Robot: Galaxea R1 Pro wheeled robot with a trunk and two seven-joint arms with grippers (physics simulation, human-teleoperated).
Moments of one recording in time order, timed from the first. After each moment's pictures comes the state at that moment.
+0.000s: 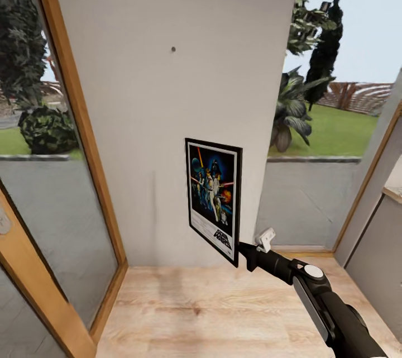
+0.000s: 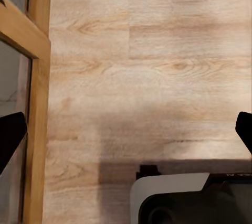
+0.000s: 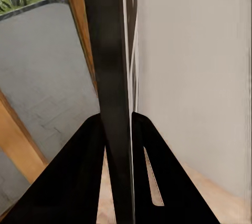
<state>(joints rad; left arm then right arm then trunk) 0.04 0.07 0.08 -0.64 -0.06 -0.06 -0.06 -0.39 -0.16 0.13 -1.19 -0.16 0.20 0.67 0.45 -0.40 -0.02</state>
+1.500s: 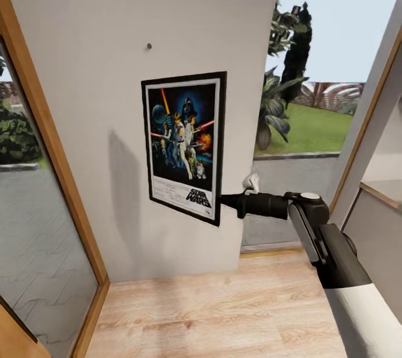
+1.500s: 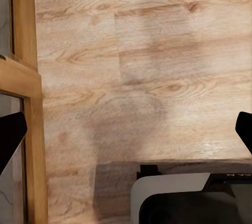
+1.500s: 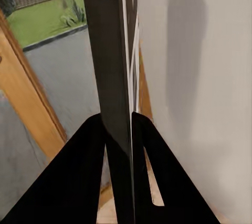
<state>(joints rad) 0.04 0.07 0.08 -0.64 -0.06 -0.06 -0.06 -0.71 -0.13 0.14 -1.45 -0.19 0.76 0.96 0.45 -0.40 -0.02</state>
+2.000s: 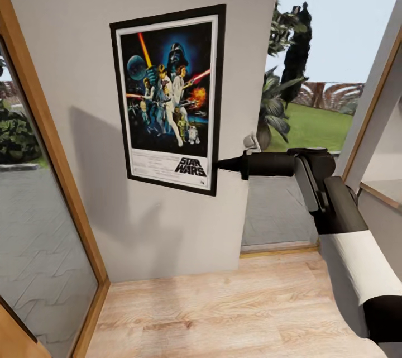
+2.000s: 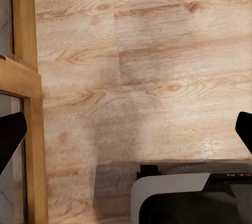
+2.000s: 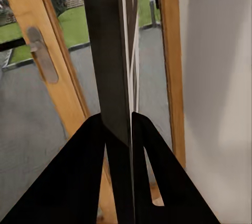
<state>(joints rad) 0.04 0.07 0.08 -0.64 -0.06 -0.06 -0.06 -1.01 -0.12 0.14 -1.37 -0.19 0.92 1.18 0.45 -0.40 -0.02</state>
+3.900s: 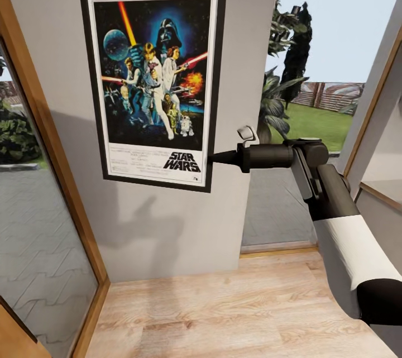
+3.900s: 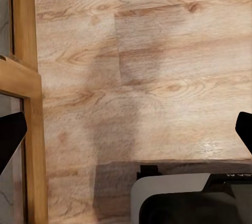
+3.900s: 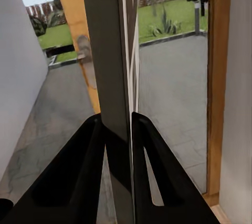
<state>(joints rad) 0.04 0.07 0.08 -0.64 -0.06 -0.06 -0.06 -1.09 -0.10 0.14 -1.26 -0.19 0.87 1.37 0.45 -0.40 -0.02</state>
